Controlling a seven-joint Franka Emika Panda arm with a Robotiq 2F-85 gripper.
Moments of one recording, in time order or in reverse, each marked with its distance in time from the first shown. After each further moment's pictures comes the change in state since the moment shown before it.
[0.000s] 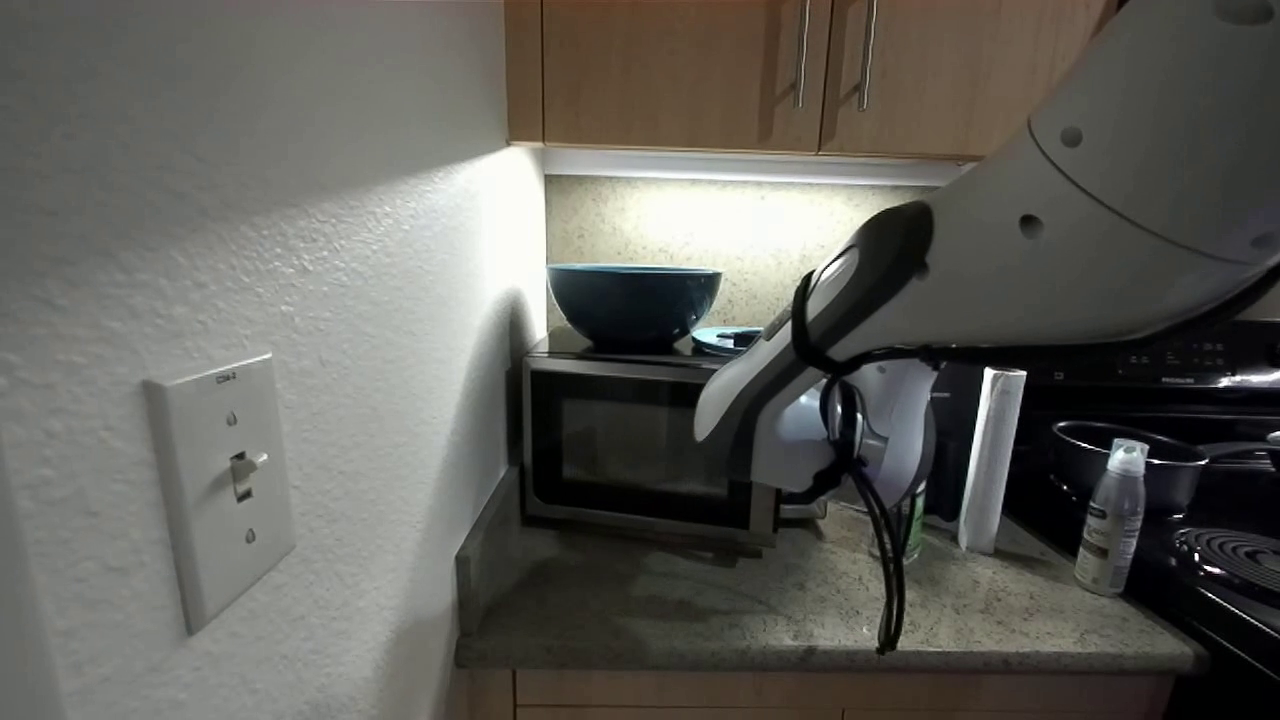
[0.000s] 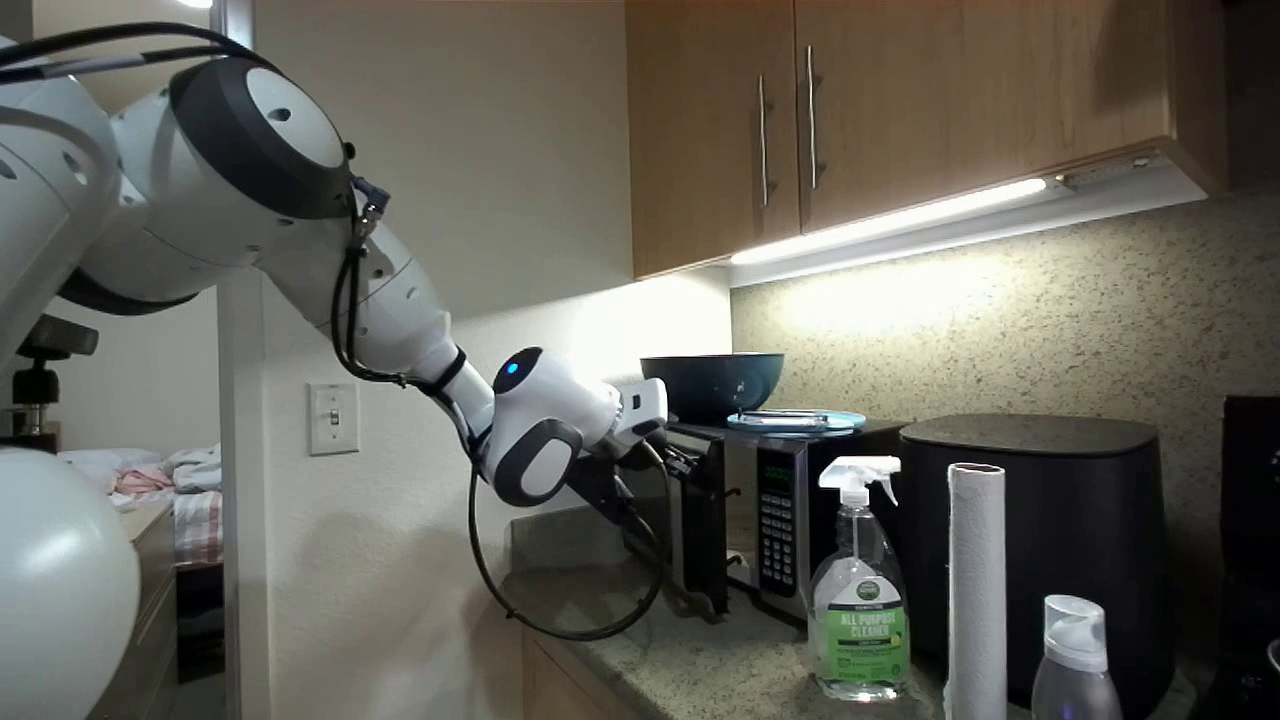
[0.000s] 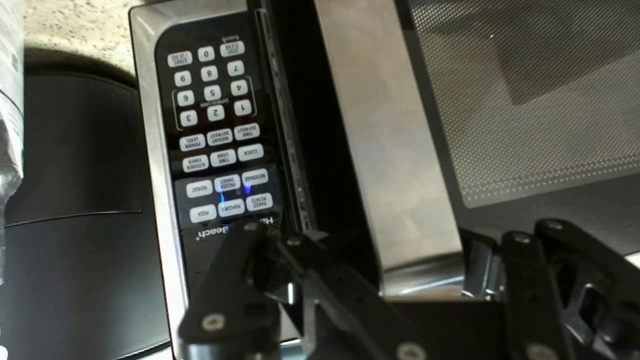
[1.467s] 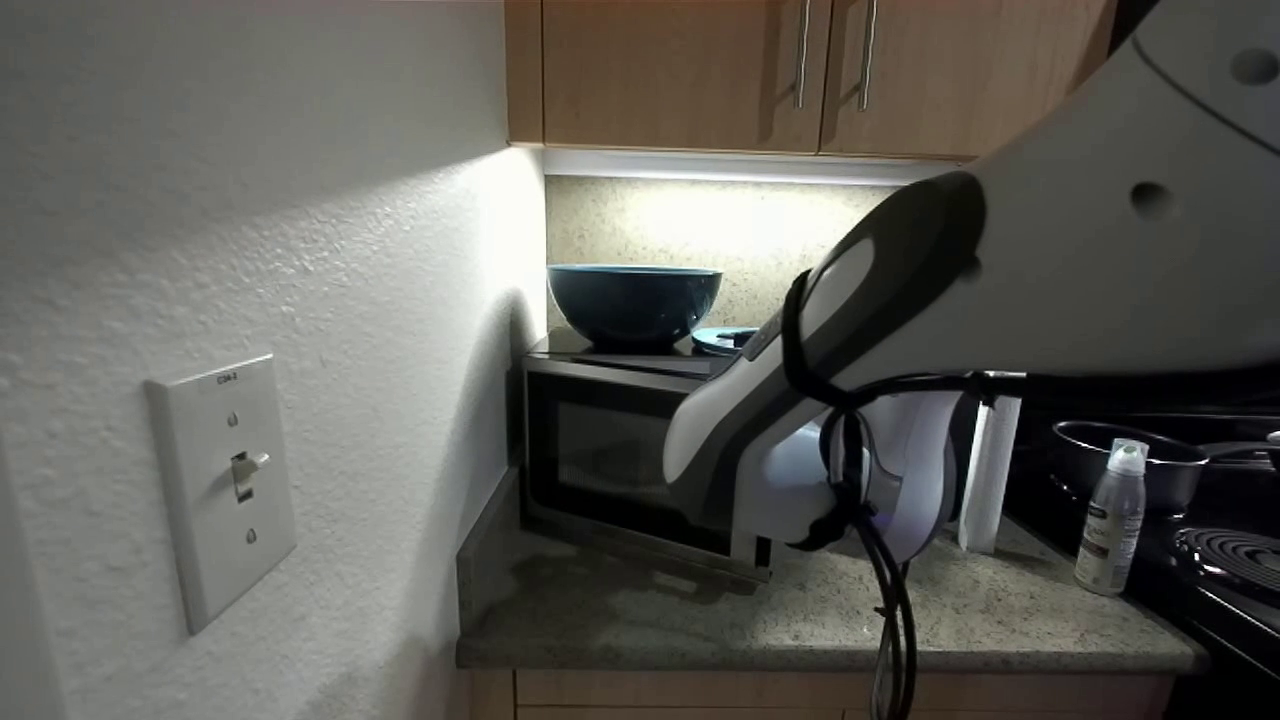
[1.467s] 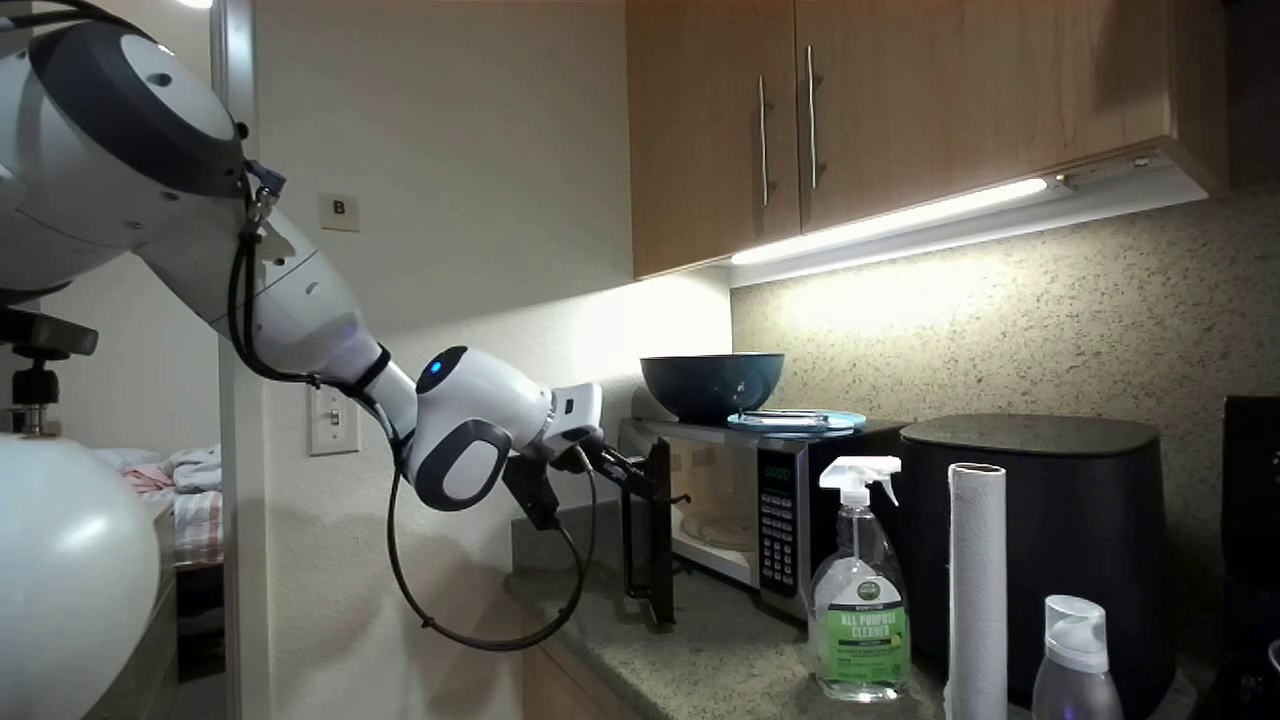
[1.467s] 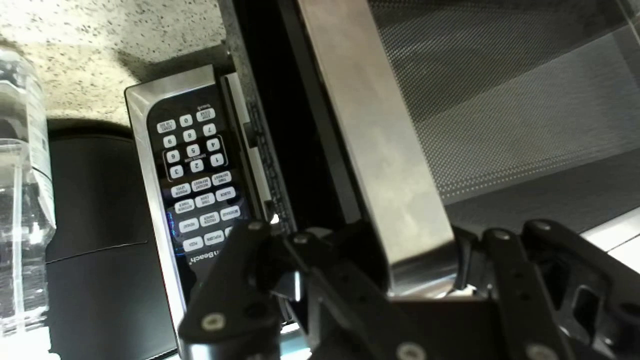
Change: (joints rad) arm 0.299 -0.008 -0.154 -0.135 0.123 -0.003 0.109
